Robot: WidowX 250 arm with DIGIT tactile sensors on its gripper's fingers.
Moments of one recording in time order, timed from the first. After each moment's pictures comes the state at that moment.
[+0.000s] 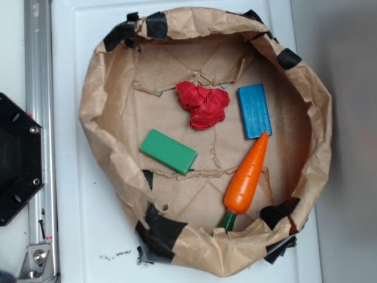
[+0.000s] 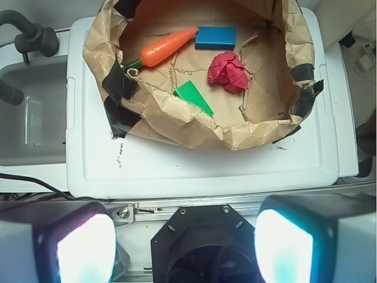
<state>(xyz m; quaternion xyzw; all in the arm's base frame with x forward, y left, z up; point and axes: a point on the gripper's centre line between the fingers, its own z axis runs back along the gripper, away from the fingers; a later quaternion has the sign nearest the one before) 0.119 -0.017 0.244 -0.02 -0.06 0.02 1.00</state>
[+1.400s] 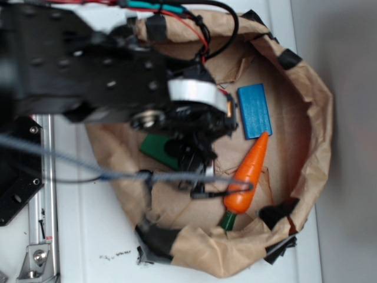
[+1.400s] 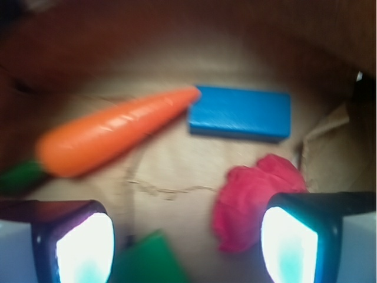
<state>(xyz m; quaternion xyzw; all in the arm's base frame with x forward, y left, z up) 0.263 0.032 0.068 -0.01 -0.14 0.02 0.99</state>
